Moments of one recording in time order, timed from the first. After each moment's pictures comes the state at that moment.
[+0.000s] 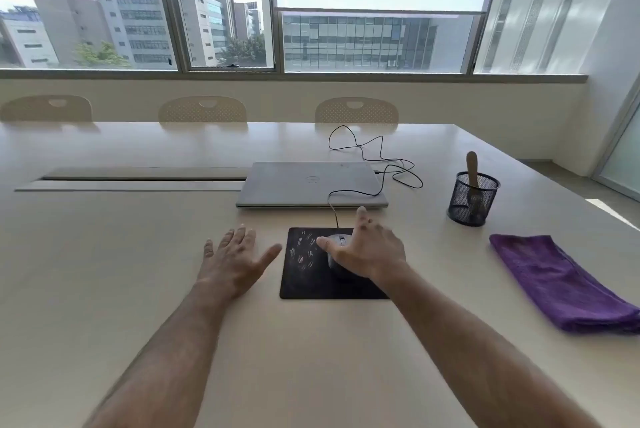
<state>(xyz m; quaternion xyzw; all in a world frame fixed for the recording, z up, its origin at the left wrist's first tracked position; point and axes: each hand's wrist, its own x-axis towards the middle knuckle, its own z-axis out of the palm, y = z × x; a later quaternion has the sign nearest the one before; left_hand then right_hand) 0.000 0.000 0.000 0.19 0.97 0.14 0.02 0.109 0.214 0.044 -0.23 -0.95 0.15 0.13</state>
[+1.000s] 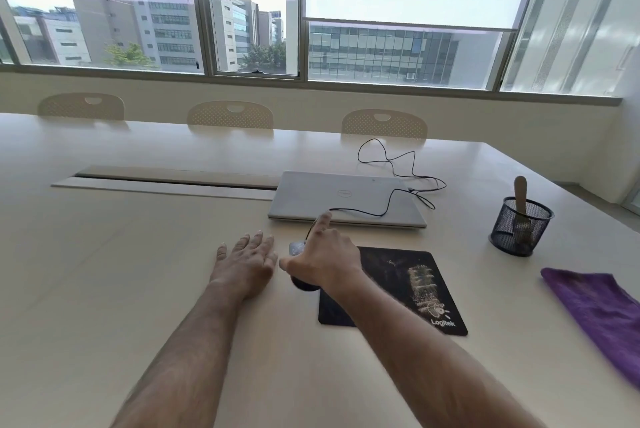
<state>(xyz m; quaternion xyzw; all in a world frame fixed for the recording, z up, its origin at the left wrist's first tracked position) -0.052 -0.032 -0.006 0.18 0.98 0.11 0.06 0.040 0.103 0.058 -0.16 -0.97 0.15 0.10</state>
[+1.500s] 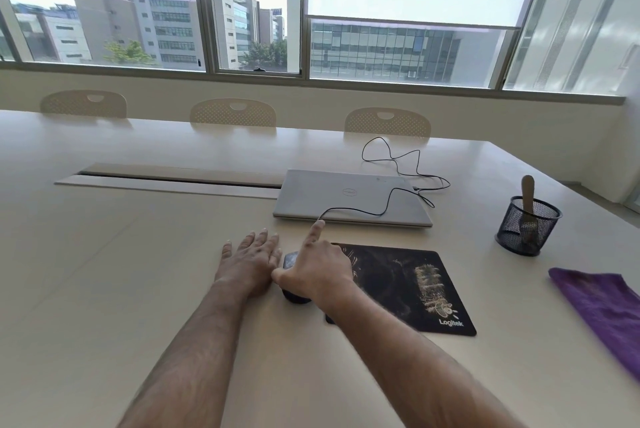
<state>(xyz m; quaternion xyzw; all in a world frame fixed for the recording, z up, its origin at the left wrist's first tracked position) -0.058 -0.036 -0.011 0.19 0.98 0.10 0.05 0.038 0.081 0.041 -0.15 -0.98 0.13 0.08</state>
